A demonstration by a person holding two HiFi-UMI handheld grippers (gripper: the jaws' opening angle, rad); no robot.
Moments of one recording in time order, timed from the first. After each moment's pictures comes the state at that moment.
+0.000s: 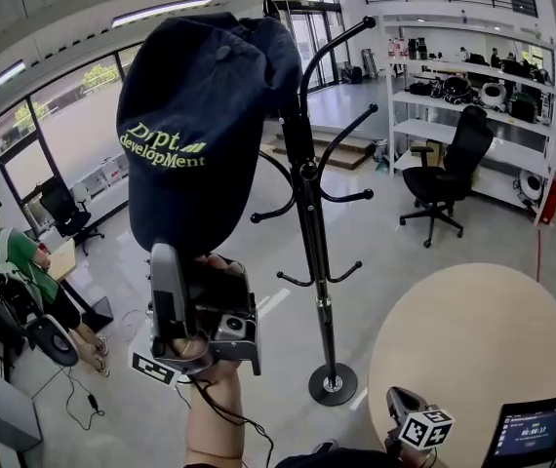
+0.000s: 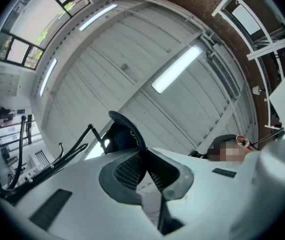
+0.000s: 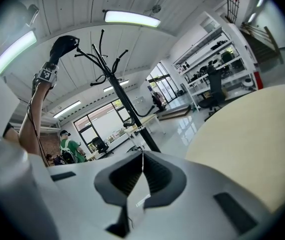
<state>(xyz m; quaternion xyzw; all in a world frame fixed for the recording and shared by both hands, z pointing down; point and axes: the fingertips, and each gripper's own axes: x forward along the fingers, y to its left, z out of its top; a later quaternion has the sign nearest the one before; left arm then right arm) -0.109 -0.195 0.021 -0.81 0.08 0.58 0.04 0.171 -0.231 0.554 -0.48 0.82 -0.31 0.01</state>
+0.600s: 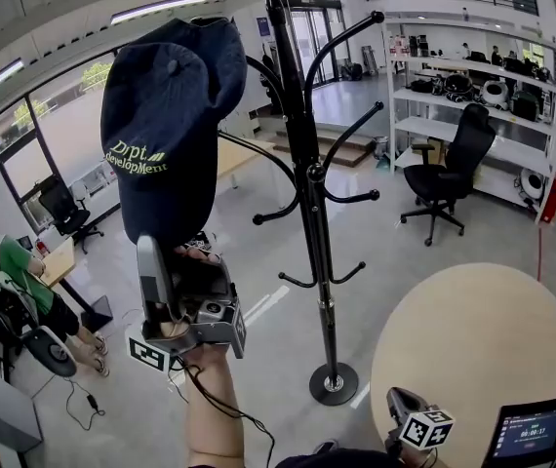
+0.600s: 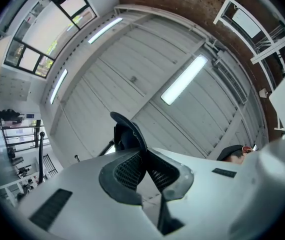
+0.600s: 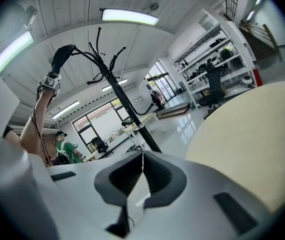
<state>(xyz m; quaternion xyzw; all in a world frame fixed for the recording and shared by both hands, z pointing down) -0.170 -0.243 0.040 -0.77 0.11 0.62 0.02 0.165 -0.244 0.558 -0.48 0.82 -0.32 0.01</state>
